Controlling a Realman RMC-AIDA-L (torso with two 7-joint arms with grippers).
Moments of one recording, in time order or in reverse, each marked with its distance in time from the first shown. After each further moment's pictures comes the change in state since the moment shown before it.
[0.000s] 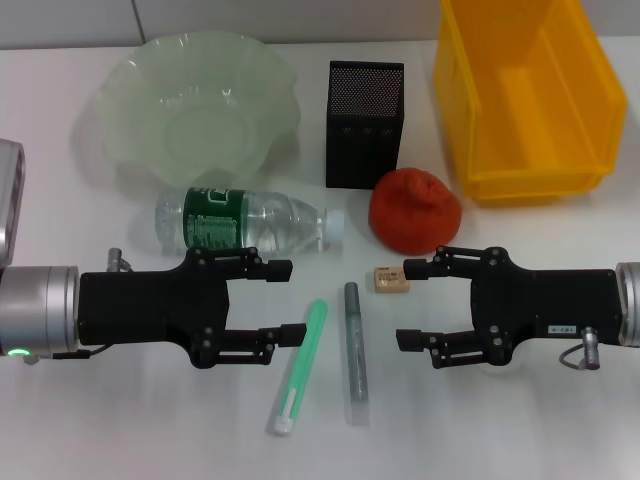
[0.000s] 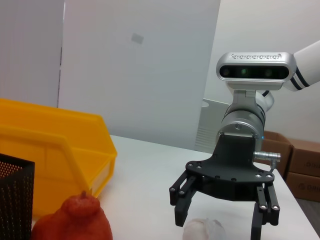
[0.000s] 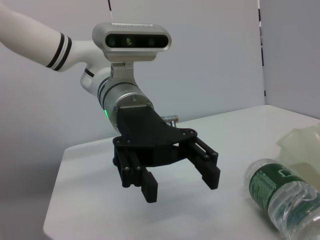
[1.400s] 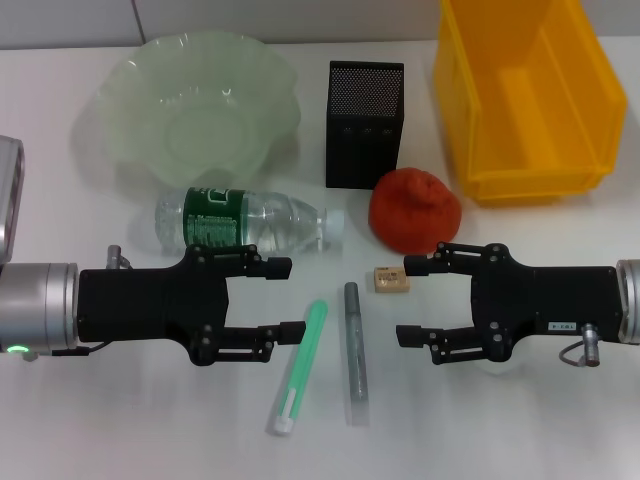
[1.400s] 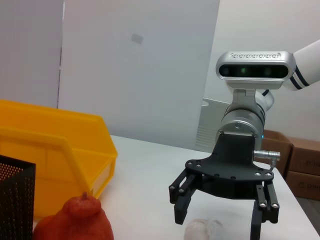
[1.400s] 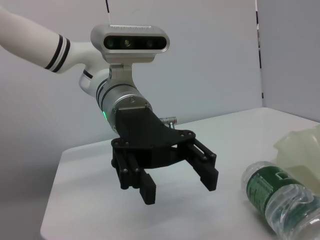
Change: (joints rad) left arm -0.005 0.003 0.000 0.000 0.000 0.000 0.000; right arm 0.003 0.000 0.009 0.000 0.000 -0.006 0.001
